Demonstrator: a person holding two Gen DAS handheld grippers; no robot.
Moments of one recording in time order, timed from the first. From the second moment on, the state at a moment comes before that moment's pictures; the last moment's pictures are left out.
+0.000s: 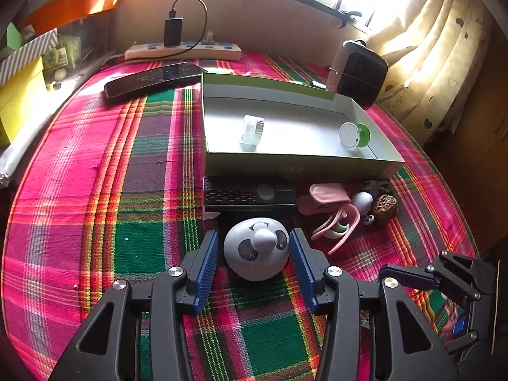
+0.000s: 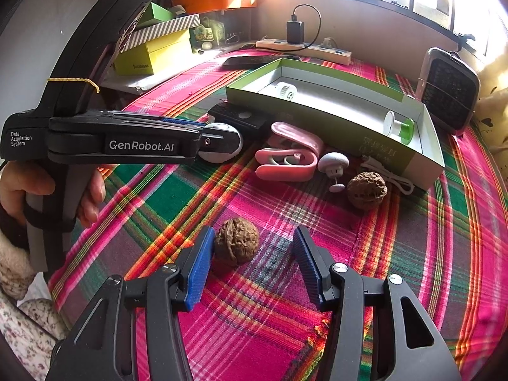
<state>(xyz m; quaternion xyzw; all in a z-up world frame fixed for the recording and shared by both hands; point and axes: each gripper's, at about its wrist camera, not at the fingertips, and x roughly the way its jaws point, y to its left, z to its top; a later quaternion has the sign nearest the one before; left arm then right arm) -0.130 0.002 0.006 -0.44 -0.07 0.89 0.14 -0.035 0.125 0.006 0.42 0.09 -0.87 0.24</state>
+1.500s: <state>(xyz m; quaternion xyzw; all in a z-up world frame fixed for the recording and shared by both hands) -0.130 0.000 0.007 -0.43 -0.06 0.89 0.13 -0.035 0.128 0.007 0.42 0.09 -0.87 0.24</state>
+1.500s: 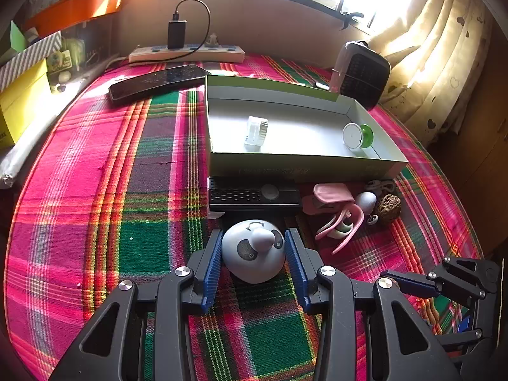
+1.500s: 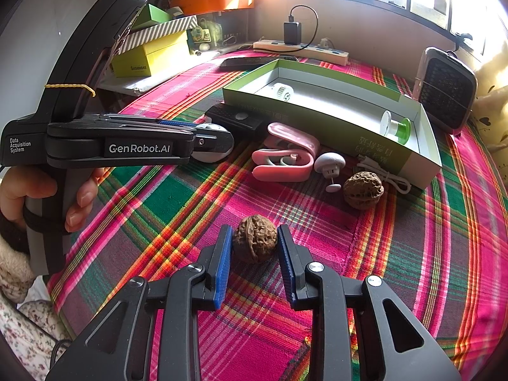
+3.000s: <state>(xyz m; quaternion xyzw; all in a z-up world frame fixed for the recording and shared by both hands) -0.121 0.009 0.046 -0.39 -0.03 0.91 0.14 -0.048 0.139 0.044 0.38 0.07 -0.90 0.21</state>
